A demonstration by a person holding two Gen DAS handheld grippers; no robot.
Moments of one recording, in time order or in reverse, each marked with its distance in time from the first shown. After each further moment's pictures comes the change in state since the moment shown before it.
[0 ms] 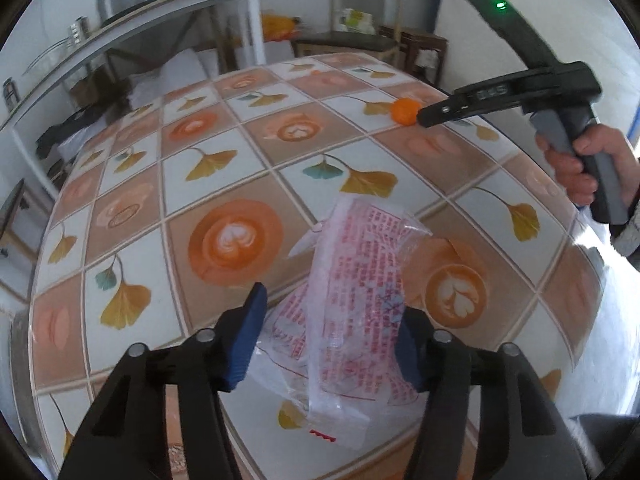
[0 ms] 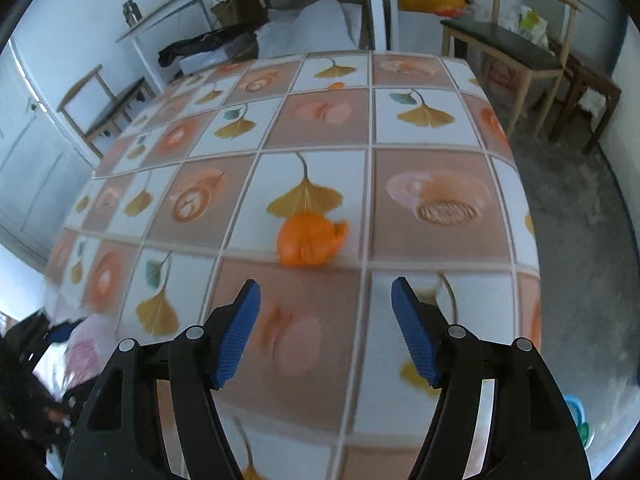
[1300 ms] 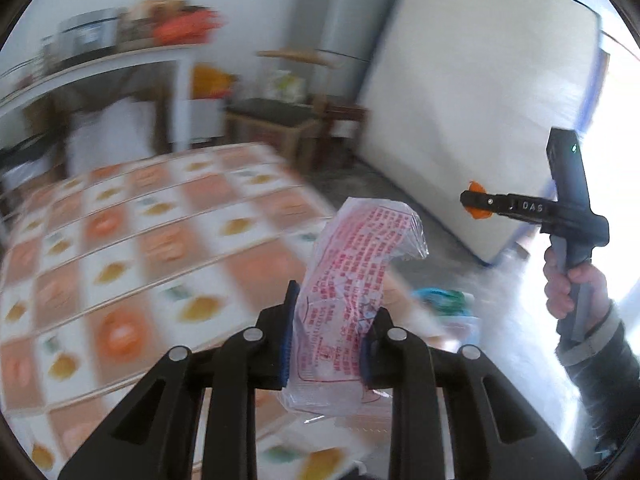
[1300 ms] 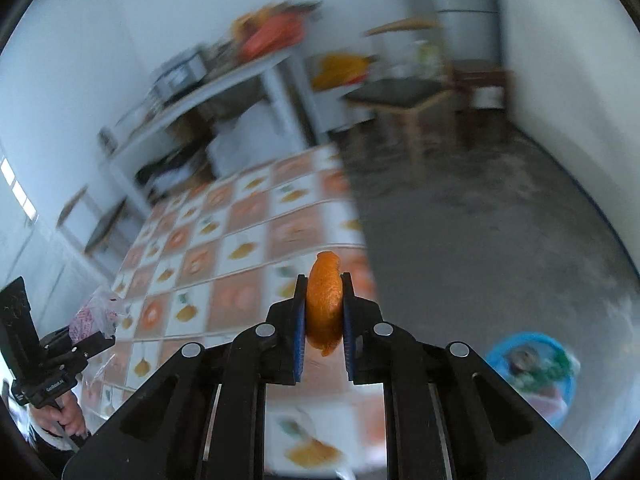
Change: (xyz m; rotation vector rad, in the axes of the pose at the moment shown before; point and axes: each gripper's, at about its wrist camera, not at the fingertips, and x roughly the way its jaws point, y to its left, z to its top) left arm -0.095 -0.107 0.076 0.016 -0.200 -0.368; right arm -0.232 -0.113 -0.119 0.327 -0.339 -0.070
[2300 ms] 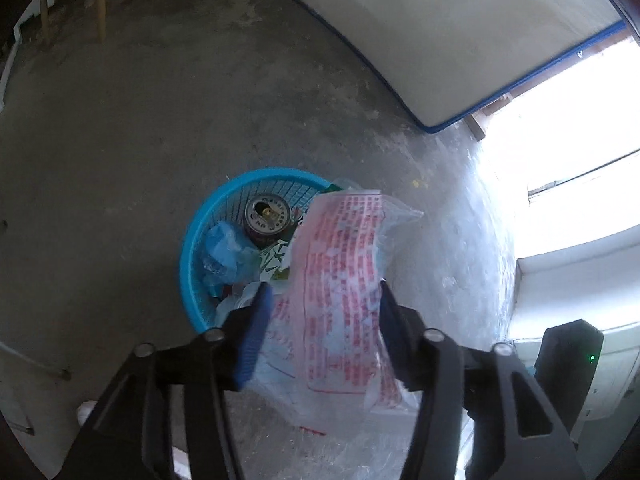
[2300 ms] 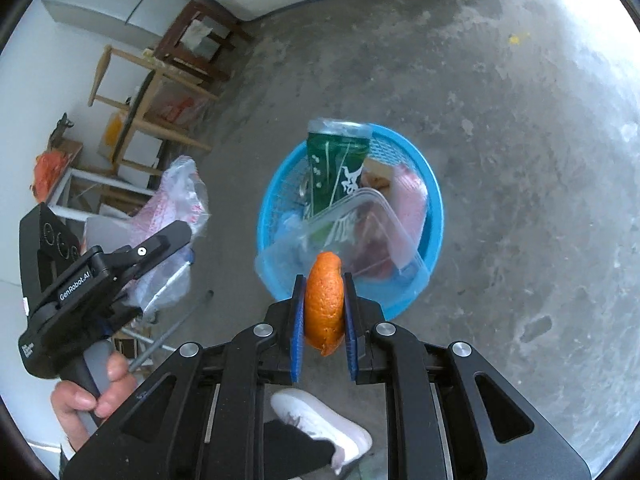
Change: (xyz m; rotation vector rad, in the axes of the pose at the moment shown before) left arm 0.437 -0.271 -0.054 -0.069 0.640 -0.262; right arm 0.022 -0.315 -0.235 0.893 0.145 -0.179
